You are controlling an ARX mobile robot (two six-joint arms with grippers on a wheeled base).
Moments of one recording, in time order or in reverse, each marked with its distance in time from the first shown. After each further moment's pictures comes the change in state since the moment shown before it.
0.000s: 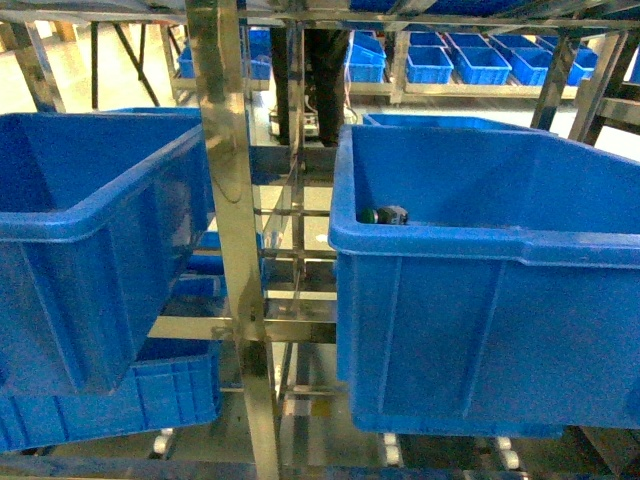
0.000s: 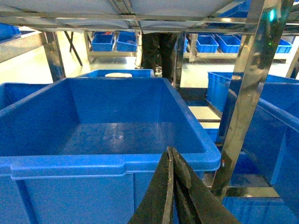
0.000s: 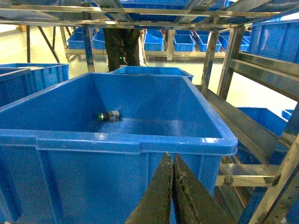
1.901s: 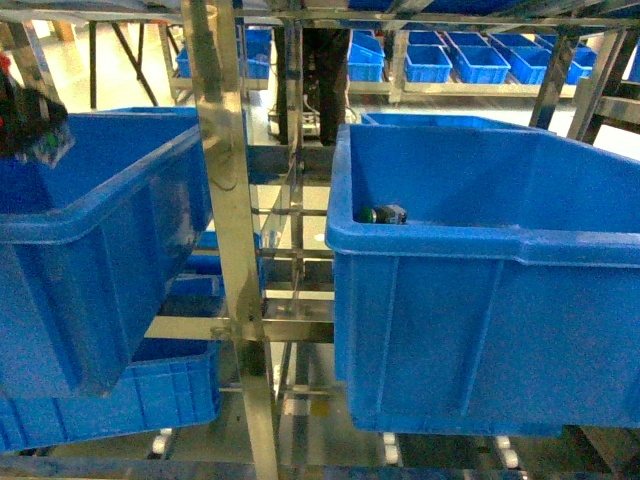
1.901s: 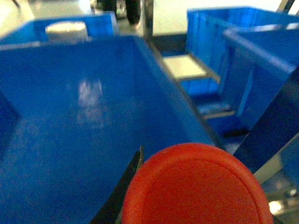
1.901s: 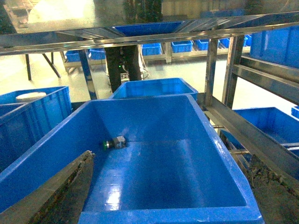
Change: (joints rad) left arm 0.079 1.032 0.664 0.056 0.243 0.095; right arm 0.086 0.404 0.288 0.123 0.112 0.104
